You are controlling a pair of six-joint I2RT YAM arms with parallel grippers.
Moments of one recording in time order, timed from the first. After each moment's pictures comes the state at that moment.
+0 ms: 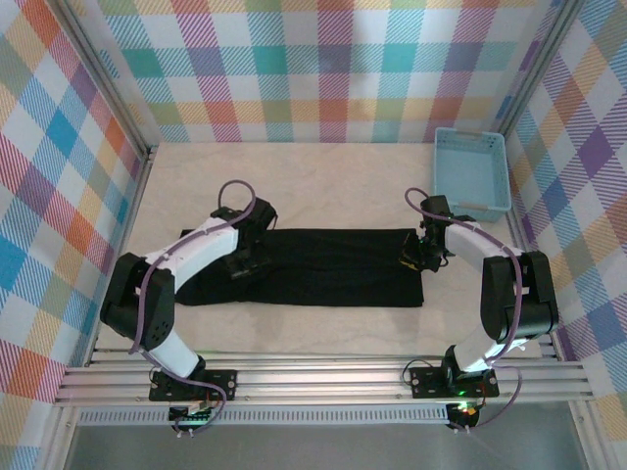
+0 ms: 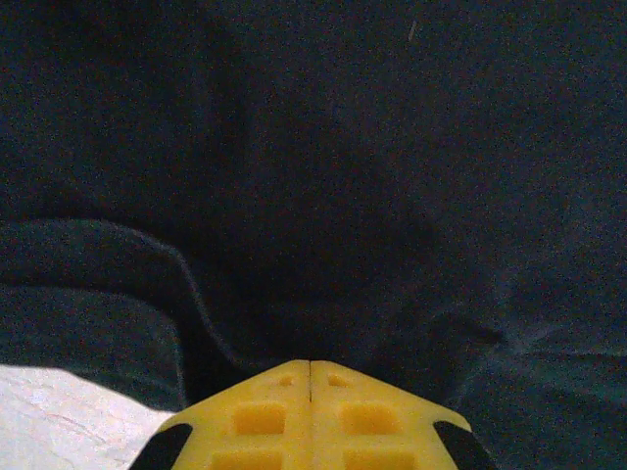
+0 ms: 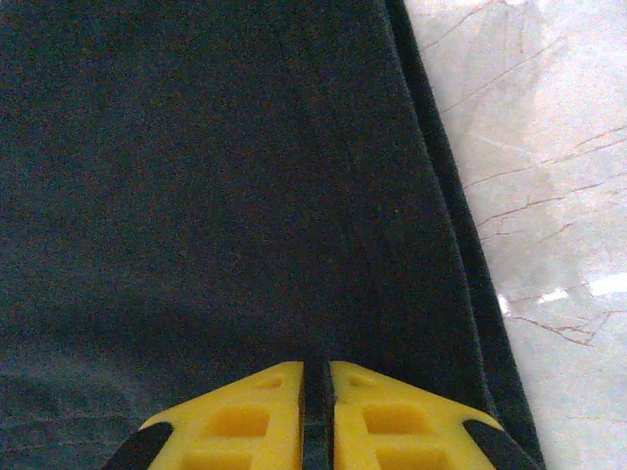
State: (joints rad) left arm -0.50 1.61 1.11 -0.98 -0.11 -0.89; right arm 0.14 1.59 0.92 -0.65 -0.22 0.59
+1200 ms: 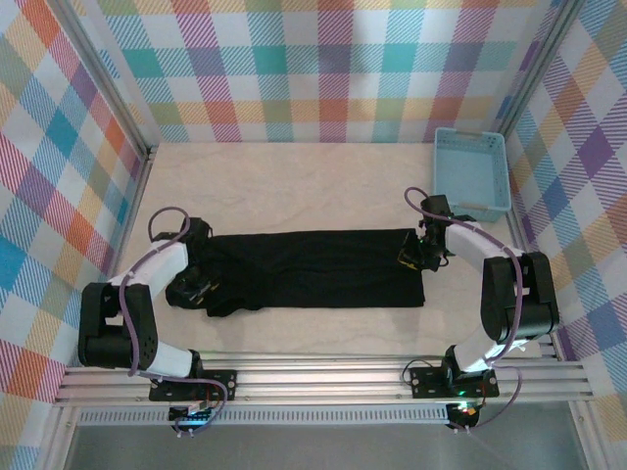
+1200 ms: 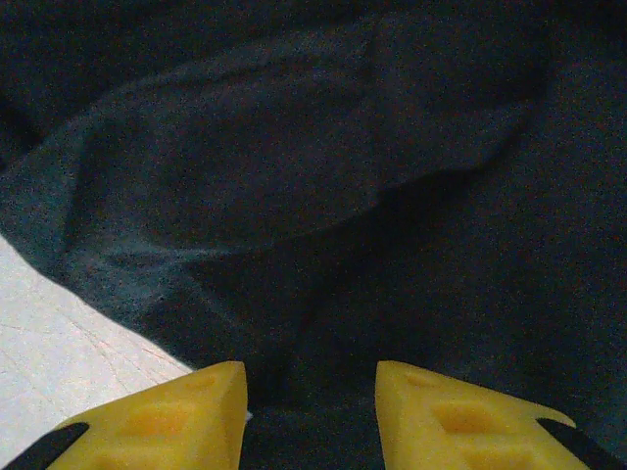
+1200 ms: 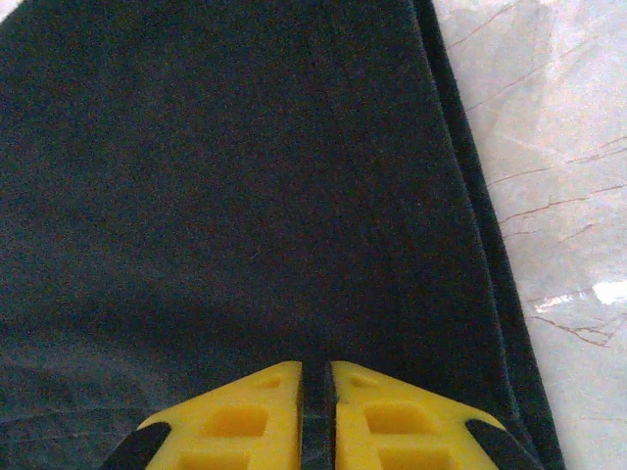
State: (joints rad) left arm -0.04 1.44 0.80 -0.90 -0.05 -0.89; right arm 0.14 1.59 0.93 -0.65 -0.24 0.57
